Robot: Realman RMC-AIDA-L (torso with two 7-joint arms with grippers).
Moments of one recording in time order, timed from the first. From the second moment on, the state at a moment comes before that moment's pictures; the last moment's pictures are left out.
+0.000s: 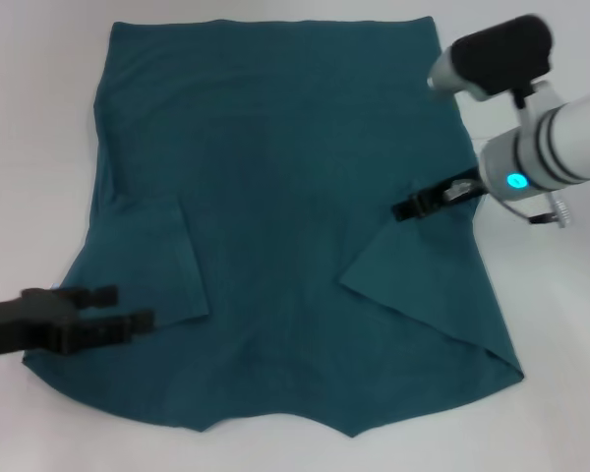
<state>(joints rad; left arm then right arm) -0.48 -2.11 0.54 0.90 2.18 1.62 -1.77 0.81 2.08 -1.15 -0.87 -2.69 -0.96 2.60</state>
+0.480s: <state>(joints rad) -0.48 -2.05 0.44 1.00 2.30 1.68 -2.09 0.67 2.07 -0.96 -1.10 -2.41 -1.47 2.17</state>
